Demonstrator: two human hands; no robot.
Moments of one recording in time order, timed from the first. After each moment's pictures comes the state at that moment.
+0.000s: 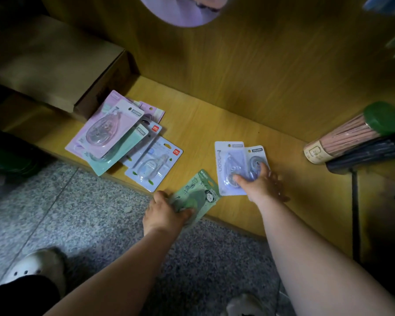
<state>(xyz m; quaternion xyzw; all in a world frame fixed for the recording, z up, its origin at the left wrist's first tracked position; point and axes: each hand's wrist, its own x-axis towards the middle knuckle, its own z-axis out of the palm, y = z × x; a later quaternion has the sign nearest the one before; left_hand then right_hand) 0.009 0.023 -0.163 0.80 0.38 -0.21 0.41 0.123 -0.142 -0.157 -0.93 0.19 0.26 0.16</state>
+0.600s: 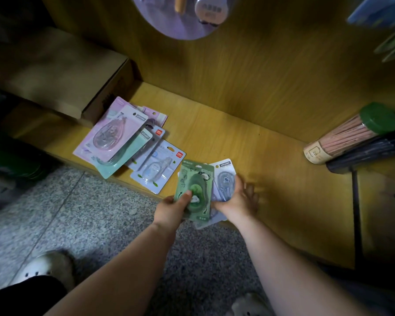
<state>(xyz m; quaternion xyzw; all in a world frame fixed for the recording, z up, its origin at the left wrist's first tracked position) 0.017 0.024 -0.162 0.53 0.46 -0.14 0.70 0.073 -0.105 -0.157 -0.93 0.10 0.27 0.21</state>
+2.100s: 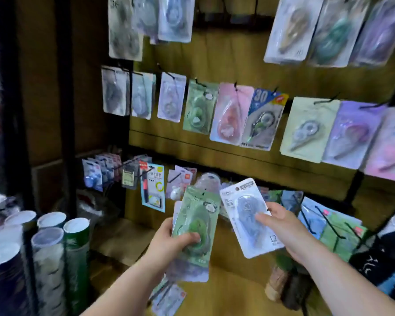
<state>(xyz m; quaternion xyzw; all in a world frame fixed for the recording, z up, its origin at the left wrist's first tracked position) -0.136 0.071 0.222 0.64 0.08 0.09 0.76 -0.073 -0.130 0.287 -0.83 -0.11 0.02 0.55</state>
